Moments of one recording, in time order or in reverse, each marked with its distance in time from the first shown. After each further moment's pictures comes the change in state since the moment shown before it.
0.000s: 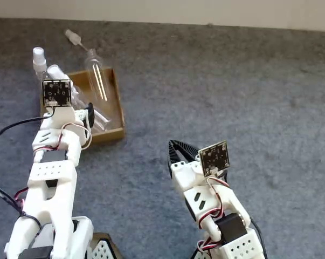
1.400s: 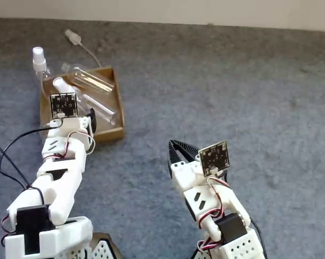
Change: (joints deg) left arm -1.1 23.2 5.4 -30.2 -0.1; right arm 0.0 0.0 0.0 0.0 0.0
